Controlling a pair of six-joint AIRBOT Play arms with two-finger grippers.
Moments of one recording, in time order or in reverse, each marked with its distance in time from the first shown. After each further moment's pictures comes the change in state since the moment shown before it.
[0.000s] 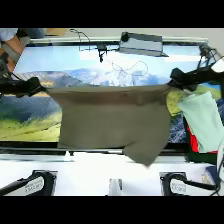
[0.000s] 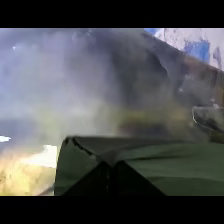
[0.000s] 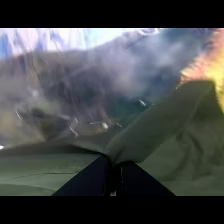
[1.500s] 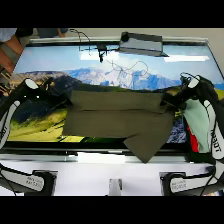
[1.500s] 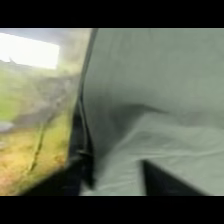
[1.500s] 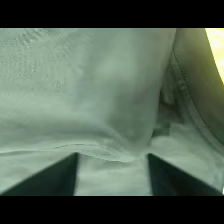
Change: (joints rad) left arm -0.095 -0.436 0.073 -0.067 -0.107 0.049; right arm -0.002 -0.183 -0.149 -0.183 0.055 0.039
